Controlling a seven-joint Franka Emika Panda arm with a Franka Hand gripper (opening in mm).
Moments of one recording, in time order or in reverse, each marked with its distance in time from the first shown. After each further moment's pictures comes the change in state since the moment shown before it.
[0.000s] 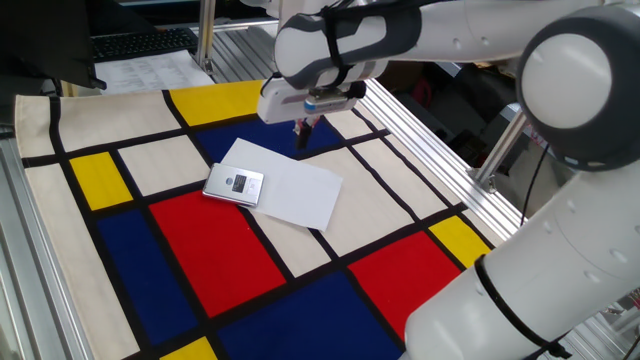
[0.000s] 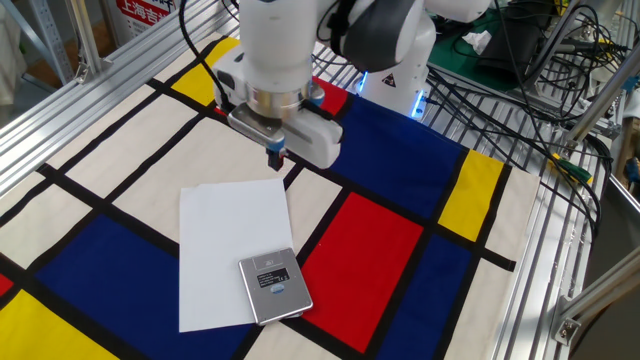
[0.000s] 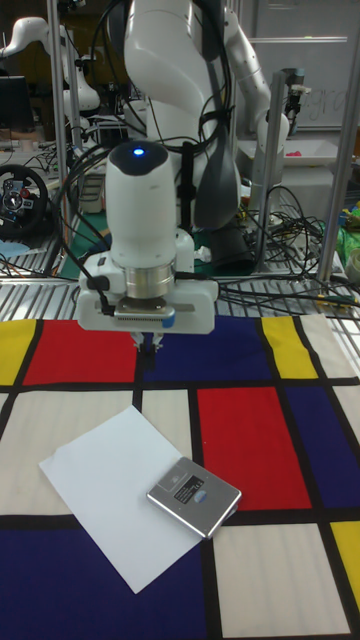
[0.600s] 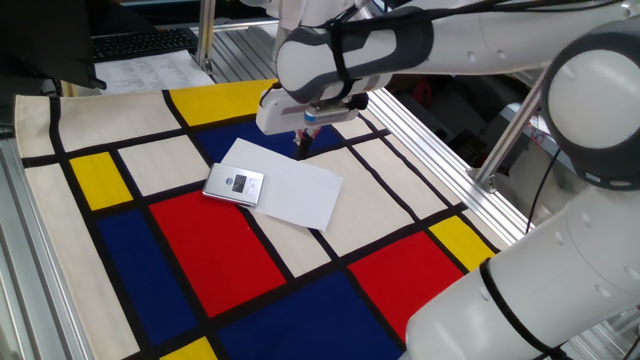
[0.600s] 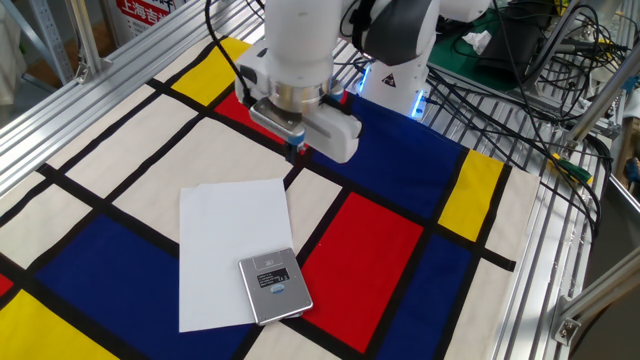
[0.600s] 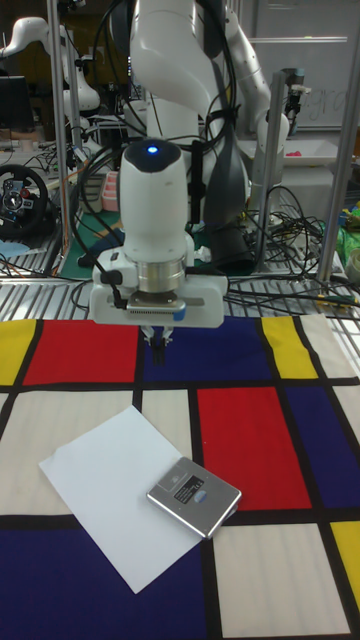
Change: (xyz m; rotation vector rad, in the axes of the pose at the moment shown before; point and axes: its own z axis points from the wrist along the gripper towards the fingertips) arm 0.022 0.011 0.002 0.000 -0.002 0.013
